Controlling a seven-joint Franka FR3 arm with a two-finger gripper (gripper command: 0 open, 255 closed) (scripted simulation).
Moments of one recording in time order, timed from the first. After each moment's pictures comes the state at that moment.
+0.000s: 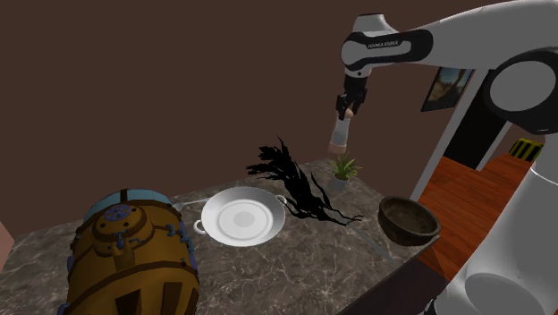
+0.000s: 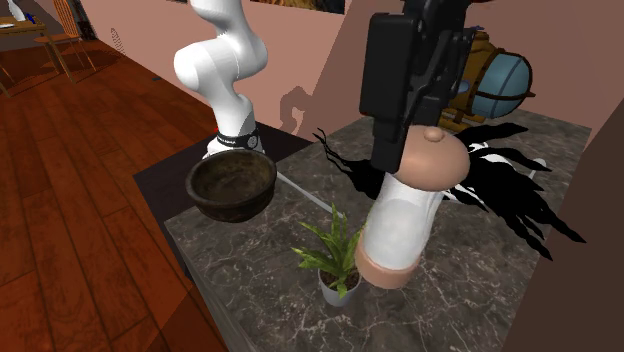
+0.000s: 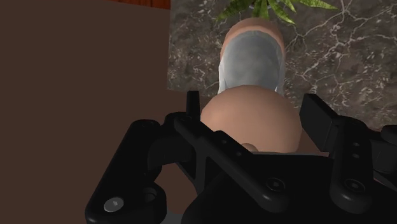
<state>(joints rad) -0.09 0.08 -0.30 -1.66 -0.14 1.86 -0.26</state>
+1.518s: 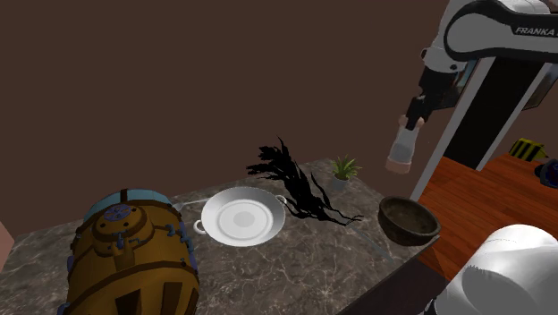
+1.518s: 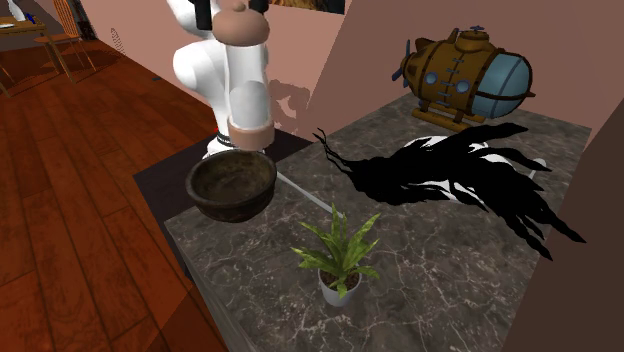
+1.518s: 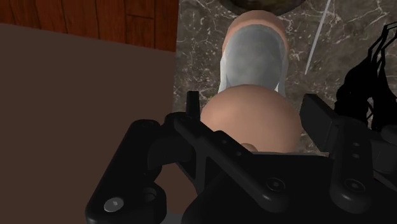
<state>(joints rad) -0.15 -0.70 -0.24 -2.21 -0.32 1.65 -0.25</state>
